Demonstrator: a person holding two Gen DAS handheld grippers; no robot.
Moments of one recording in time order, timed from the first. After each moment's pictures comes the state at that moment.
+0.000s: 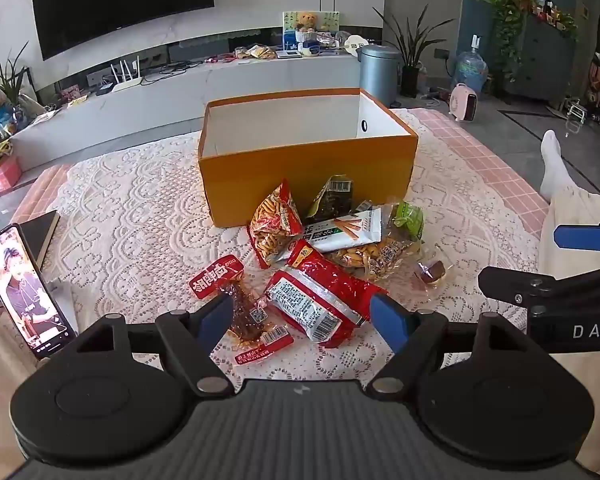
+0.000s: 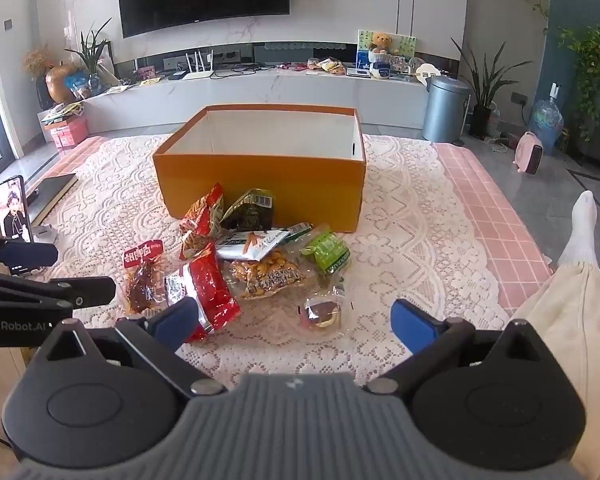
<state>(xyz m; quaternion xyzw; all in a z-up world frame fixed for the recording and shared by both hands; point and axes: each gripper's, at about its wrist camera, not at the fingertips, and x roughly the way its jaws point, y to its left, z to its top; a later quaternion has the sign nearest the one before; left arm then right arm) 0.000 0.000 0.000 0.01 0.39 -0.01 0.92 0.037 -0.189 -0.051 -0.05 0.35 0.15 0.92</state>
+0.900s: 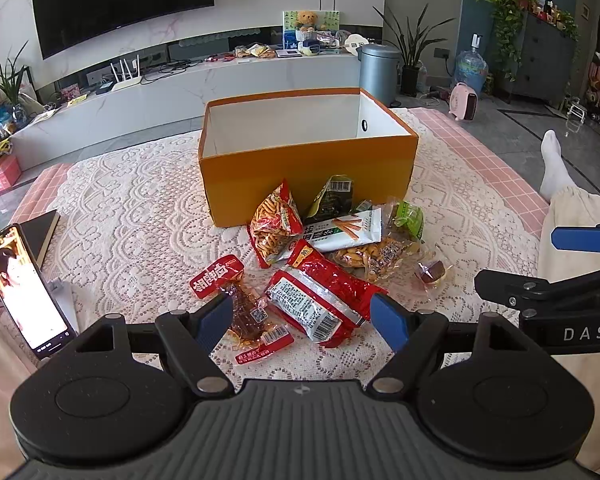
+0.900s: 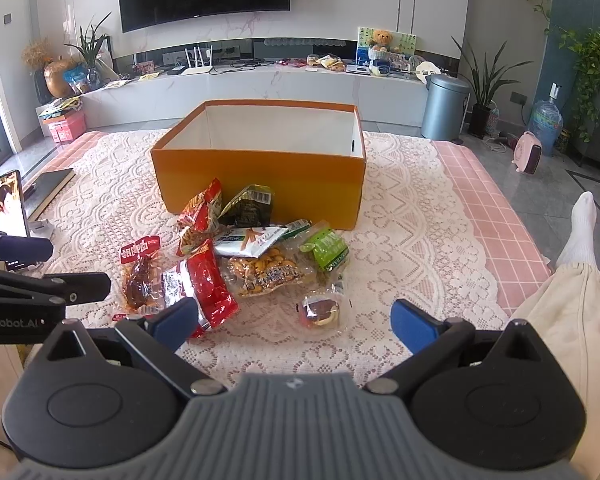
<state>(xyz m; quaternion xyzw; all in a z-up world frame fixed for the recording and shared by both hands) 0.000 0.000 -0.001 0.01 0.39 0.00 0.92 0.036 -0.189 -0.055 -0.05 0.35 0.15 0.92</state>
